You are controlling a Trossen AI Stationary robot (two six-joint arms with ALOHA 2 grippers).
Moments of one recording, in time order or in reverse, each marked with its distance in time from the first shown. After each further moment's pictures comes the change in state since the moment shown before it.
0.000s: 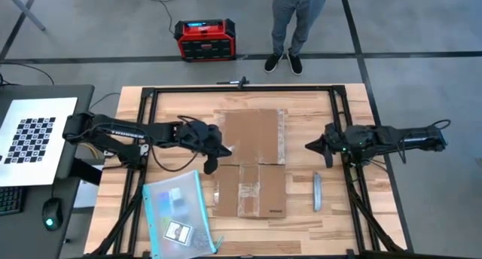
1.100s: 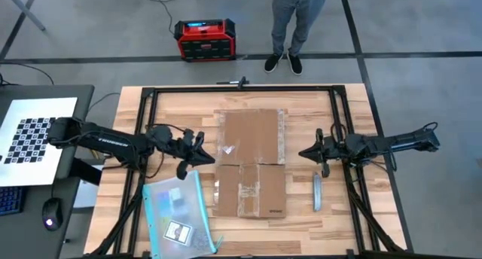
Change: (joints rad) left arm 0.003 -0.244 -0.494 0.803 0.238 -0.133; right arm 0.037 -0.123 -0.337 0.469 -0.047 -0.367
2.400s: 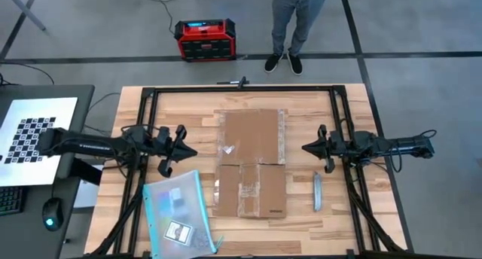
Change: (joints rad) left arm 0.001 -0.473 -0.161 -0.158 -0.123 0.153; right arm -0.057 -0.157 -0.016 0.040 -0.021 0.088
